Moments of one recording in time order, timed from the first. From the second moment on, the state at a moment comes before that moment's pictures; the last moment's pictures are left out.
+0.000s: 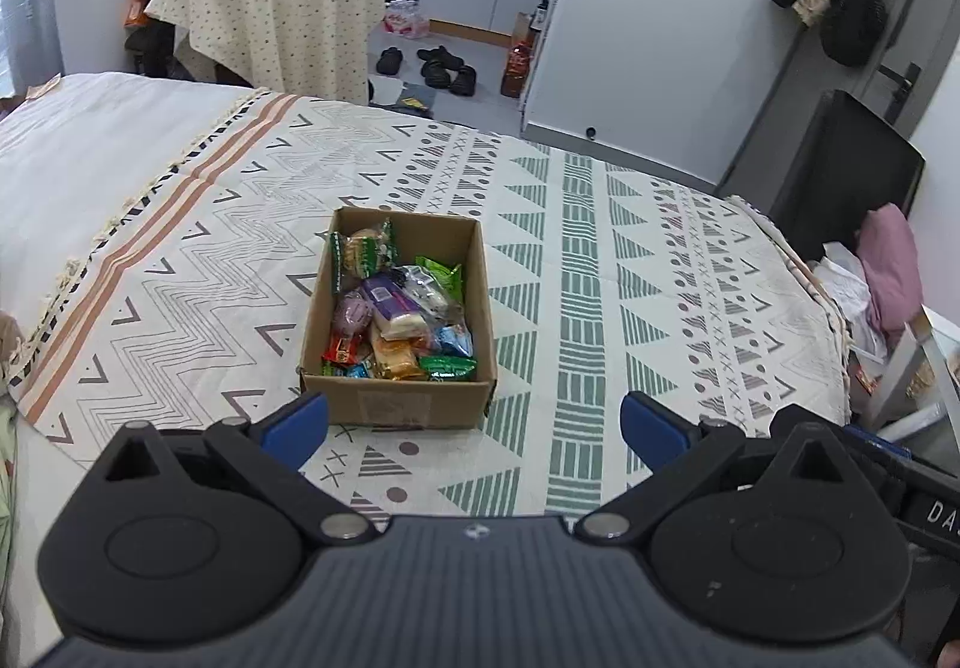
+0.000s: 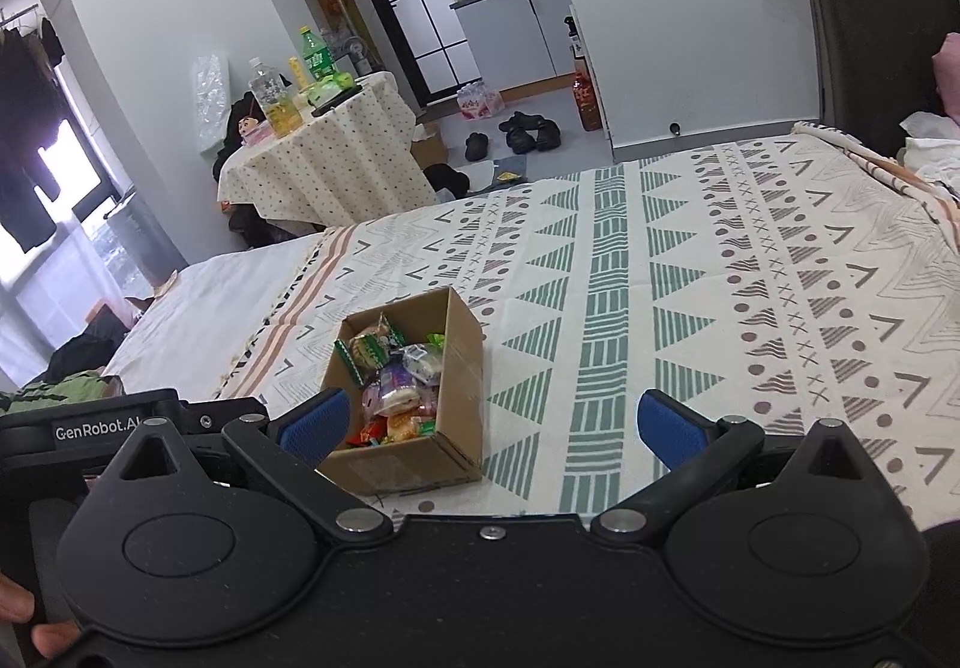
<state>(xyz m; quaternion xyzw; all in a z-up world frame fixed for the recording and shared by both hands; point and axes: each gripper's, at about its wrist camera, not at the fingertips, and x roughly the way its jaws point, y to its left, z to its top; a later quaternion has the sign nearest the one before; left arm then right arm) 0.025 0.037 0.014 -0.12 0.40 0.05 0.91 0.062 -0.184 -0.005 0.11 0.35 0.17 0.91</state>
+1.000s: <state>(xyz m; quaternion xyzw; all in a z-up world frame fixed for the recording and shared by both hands) -0.019 0.049 0.020 -0.06 0.40 0.04 0.91 0.004 -0.186 0.011 0.07 0.34 0.18 0.92</state>
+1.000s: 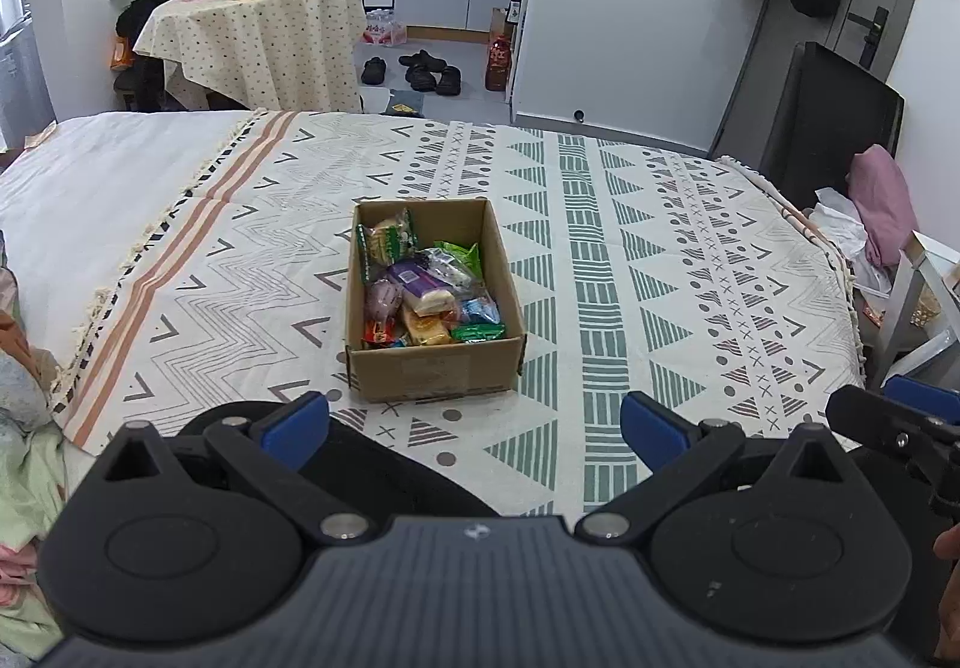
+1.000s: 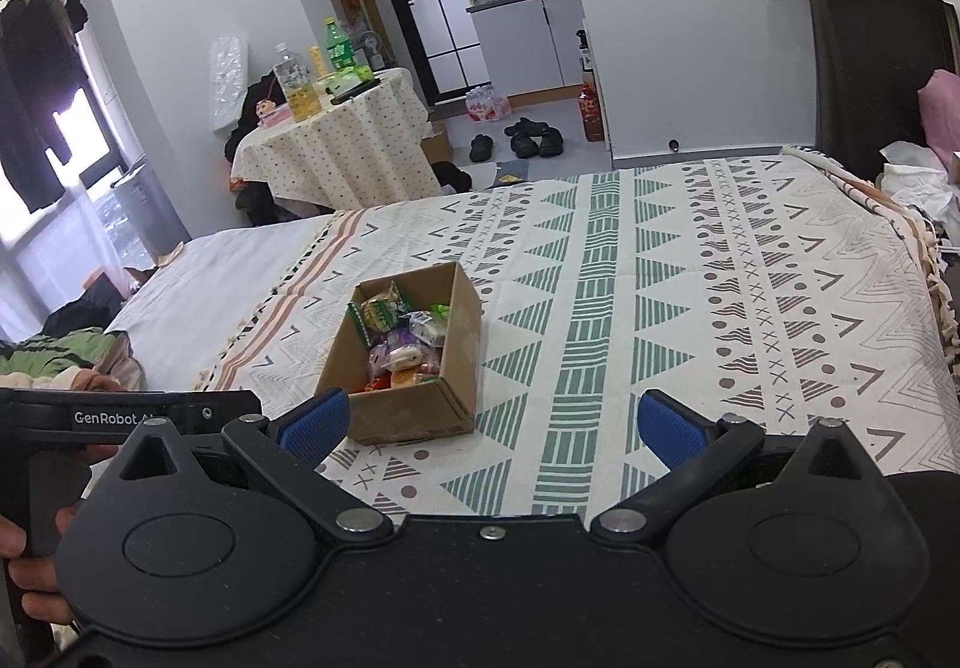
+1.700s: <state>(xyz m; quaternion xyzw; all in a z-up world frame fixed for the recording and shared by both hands) -0.022 0.057 0.025 -0.06 0.40 0.04 0.91 0.001 -0.179 0.015 0.06 0.34 0.19 0.92</state>
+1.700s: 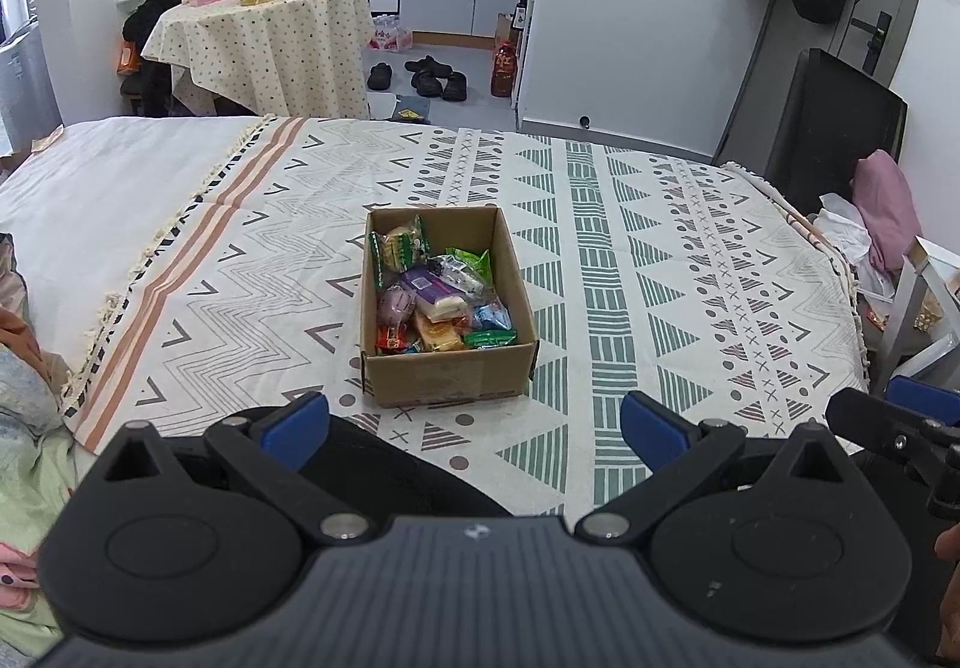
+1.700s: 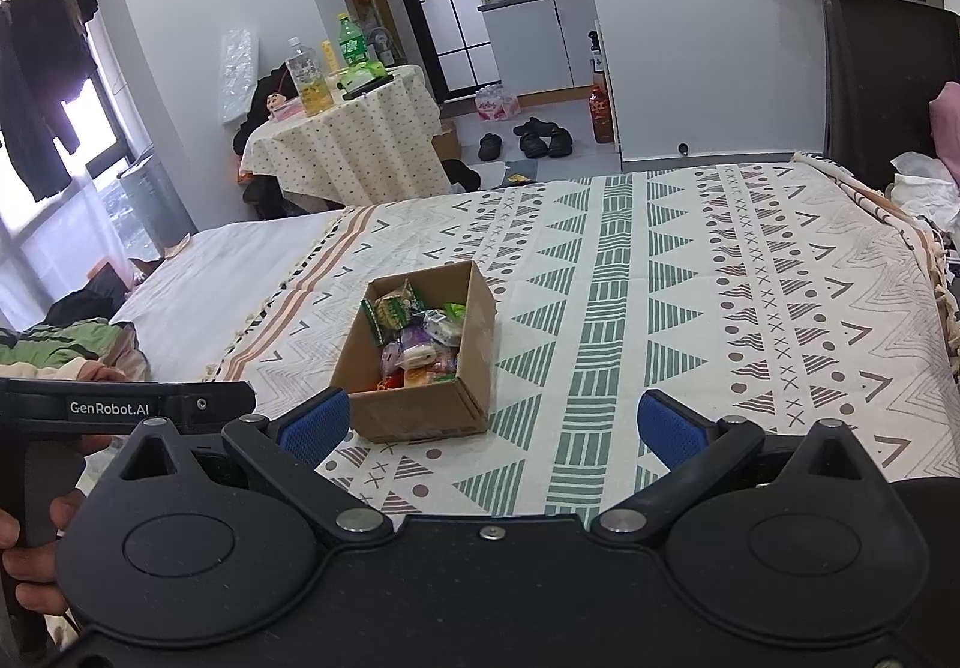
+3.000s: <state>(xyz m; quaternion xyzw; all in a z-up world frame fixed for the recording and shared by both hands) -0.023 0.055 0.025 -0.06 0.40 0.04 0.91 0.002 -0.182 0.017 0.07 0.34 0.19 0.92</state>
